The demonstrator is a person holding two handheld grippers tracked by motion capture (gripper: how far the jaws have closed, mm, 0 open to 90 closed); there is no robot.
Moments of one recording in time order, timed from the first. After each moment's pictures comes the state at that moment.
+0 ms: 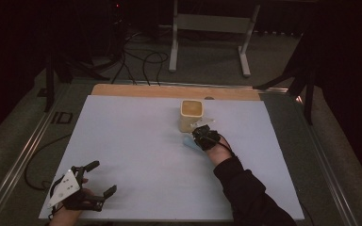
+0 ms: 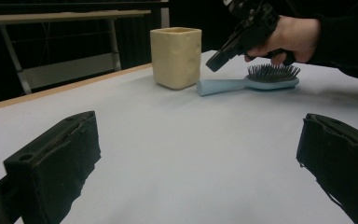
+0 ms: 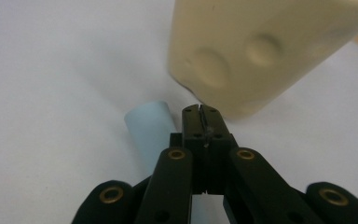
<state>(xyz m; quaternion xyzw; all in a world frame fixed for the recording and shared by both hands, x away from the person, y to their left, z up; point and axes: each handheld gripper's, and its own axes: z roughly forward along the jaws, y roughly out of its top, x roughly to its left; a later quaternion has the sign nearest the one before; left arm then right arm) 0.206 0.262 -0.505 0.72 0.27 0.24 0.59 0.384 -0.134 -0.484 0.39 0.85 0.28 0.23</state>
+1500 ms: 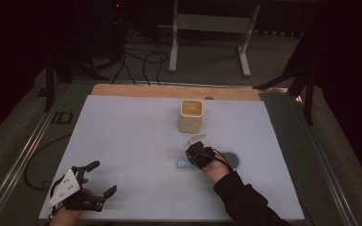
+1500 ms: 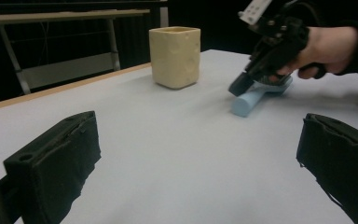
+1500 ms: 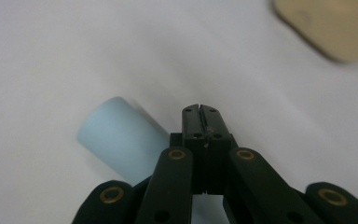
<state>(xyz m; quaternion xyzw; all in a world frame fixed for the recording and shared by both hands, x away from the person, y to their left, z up) 0.205 0.261 -0.504 0.72 0.27 0.24 0.59 0.331 -0.122 -0.501 0.35 0.89 0.27 0.15</state>
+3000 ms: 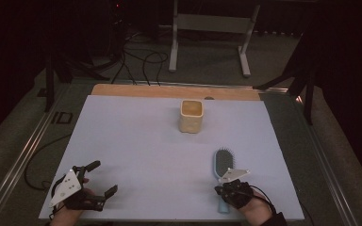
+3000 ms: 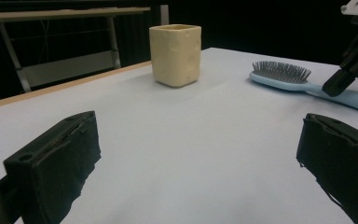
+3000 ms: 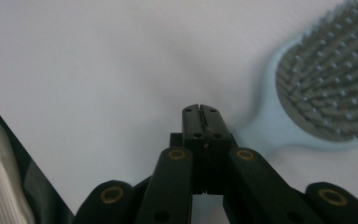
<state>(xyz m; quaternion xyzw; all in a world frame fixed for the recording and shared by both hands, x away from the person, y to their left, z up) 0.206 0.259 -0.505 0.72 0.27 0.24 0.59 0.224 -0.214 -0.491 0.36 0.89 0.26 0.11</state>
